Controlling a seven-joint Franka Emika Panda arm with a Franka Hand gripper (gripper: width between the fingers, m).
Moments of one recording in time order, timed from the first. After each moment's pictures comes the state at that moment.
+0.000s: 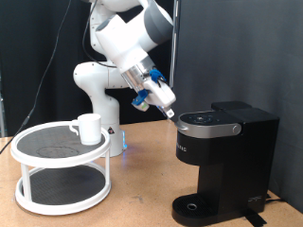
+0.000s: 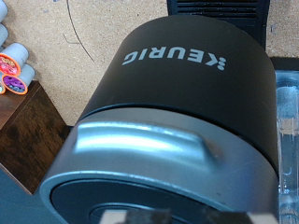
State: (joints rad) arm -0.10 -0.28 0.00 -2.44 0.84 2.24 1.83
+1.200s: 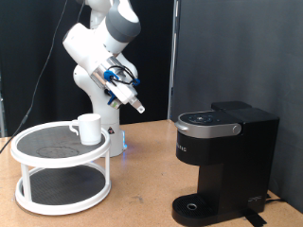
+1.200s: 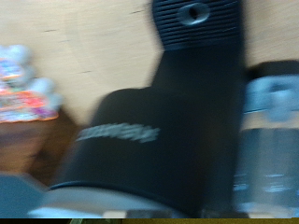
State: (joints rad) arm -0.17 -0.44 -0.10 -2.65 0.91 2.22 1.78
